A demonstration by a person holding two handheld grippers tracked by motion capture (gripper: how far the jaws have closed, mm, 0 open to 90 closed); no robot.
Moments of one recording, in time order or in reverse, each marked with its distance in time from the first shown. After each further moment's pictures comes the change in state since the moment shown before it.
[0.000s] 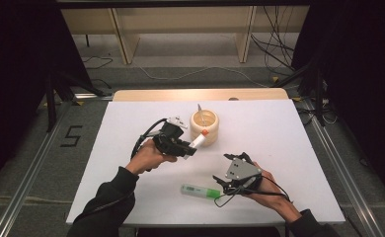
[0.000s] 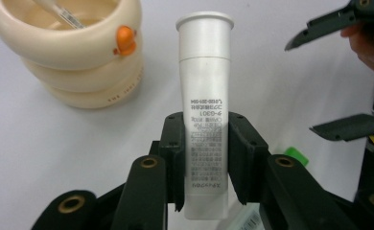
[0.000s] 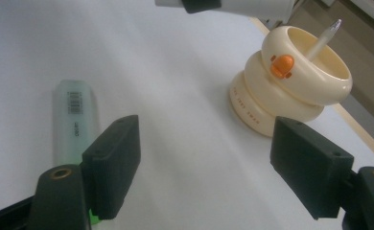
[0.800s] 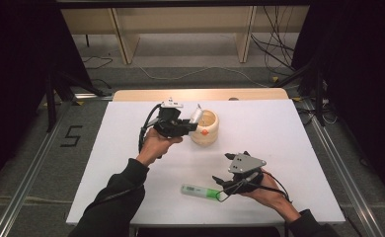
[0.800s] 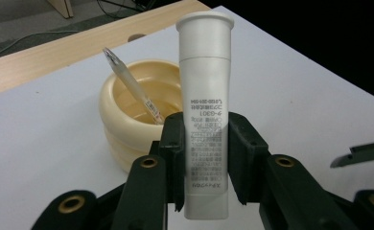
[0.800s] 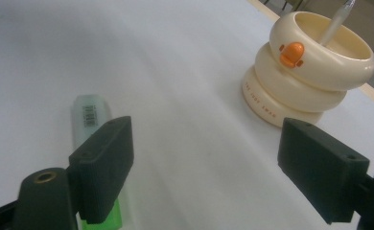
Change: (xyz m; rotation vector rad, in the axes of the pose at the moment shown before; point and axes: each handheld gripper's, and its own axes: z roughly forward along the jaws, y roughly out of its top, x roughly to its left) left arm 0.021 0.028 -0.001 -0.248 0.145 -0.147; right arm -0.009 -0.001 0.001 -0.007 0.081 0.125
